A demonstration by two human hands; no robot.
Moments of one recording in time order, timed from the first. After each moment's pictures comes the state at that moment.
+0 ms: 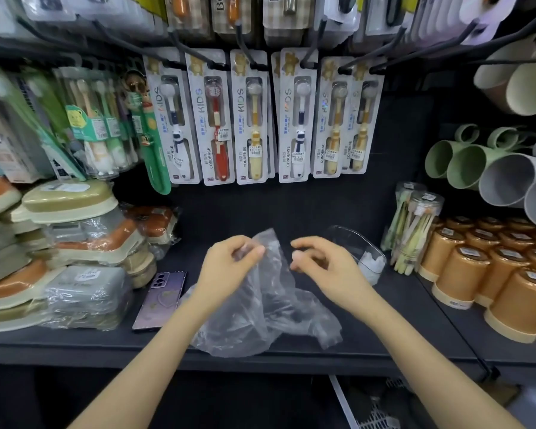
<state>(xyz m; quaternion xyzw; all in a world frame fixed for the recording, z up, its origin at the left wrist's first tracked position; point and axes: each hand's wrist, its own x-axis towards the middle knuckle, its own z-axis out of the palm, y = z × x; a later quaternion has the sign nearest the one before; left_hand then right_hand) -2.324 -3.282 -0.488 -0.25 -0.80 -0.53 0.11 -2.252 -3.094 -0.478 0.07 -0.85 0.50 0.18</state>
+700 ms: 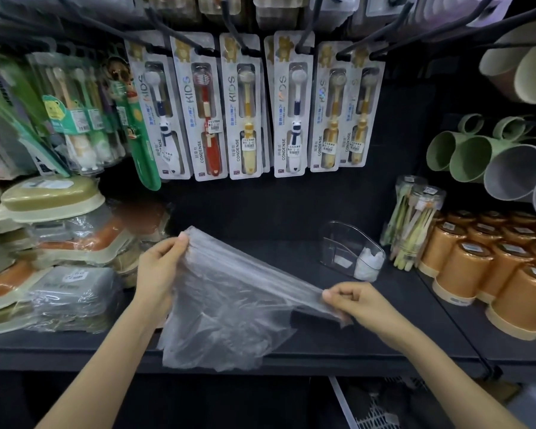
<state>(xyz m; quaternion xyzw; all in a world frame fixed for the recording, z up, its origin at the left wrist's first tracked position) -2.370 -3.339 -0.517 -0.01 -0.66 -0.75 0.09 -2.236 -3.039 -0.530 -0.04 -0.82 0.57 0.00</state>
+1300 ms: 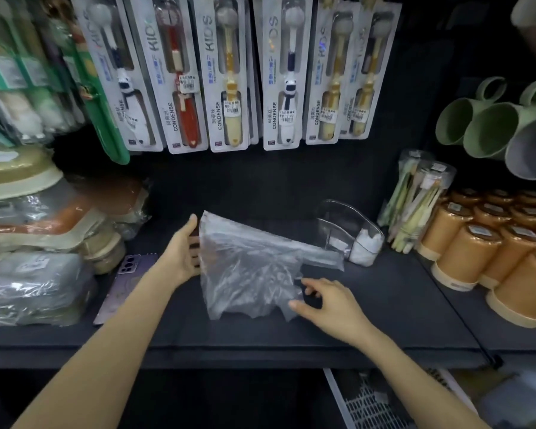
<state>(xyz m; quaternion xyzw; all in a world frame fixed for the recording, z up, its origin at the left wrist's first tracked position) -2.428 -3.289 -0.549 0.11 -0.63 -0.74 -0.21 -2.270 -3.052 -0.588 -0.06 -0.96 0.26 0.02</state>
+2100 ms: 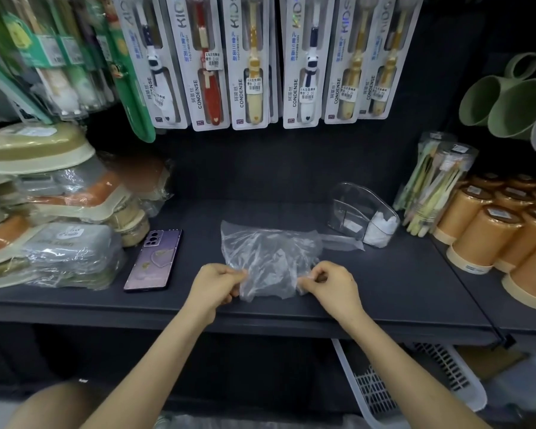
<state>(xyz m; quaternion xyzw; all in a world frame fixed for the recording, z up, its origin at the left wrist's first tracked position) -2.324 -3.290 -0.581 0.06 -0.80 -0.58 -0.15 -2.270 -3.082 -0.604 -0.16 -0.88 0.43 0.10</state>
